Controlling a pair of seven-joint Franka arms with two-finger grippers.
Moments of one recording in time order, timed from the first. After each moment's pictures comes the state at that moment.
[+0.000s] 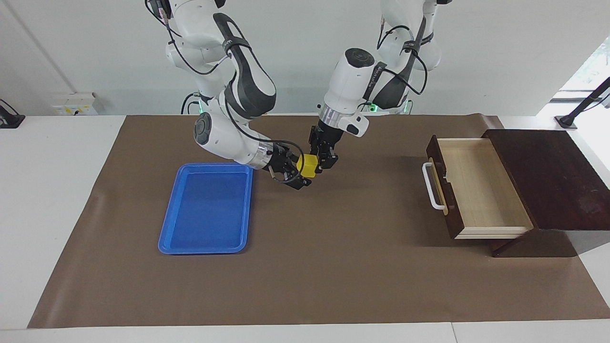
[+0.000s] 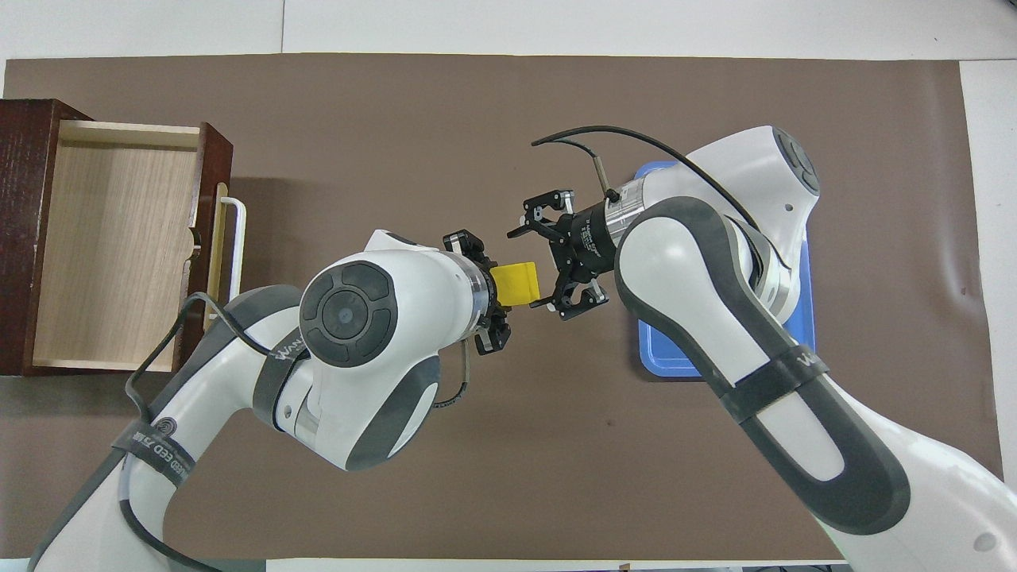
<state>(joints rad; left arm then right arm) -0.64 0.11 -0.06 -1.94 -0.16 2.35 -2.38 0.32 0.30 0.05 -1.79 0.84 2.05 1.21</state>
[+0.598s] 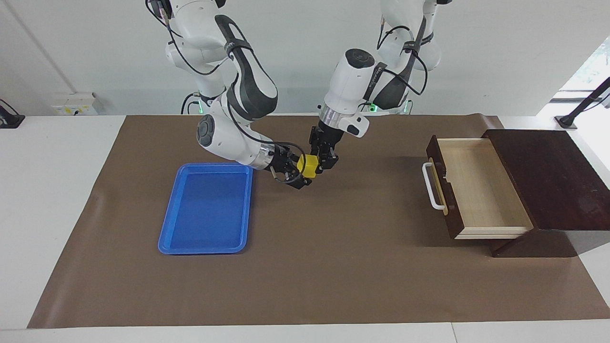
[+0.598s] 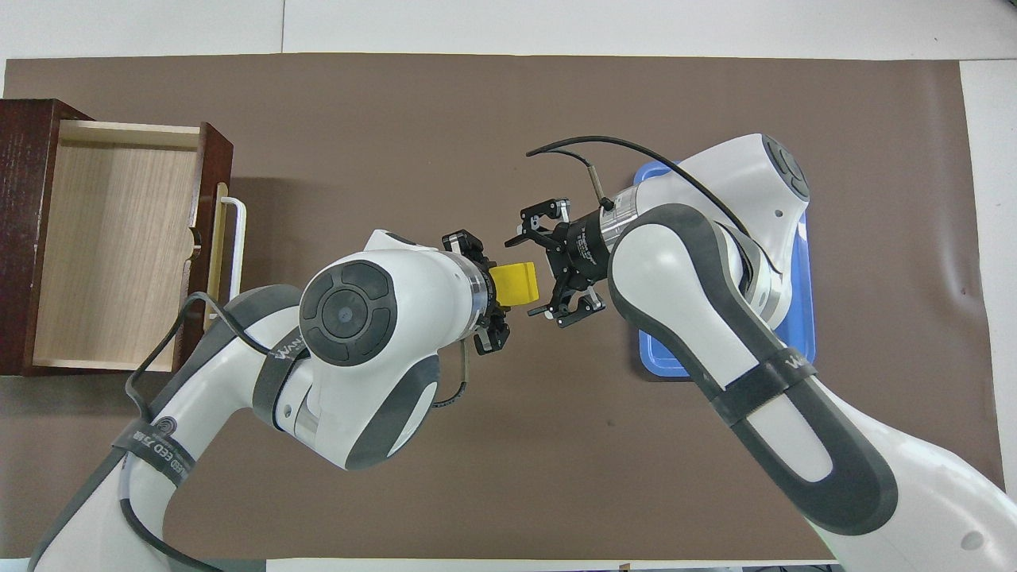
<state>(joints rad) -0.64 0.11 -0.06 -1.95 -0.16 2.35 -2.38 0.34 0.30 0.05 -1.81 0.84 2.05 1.21</state>
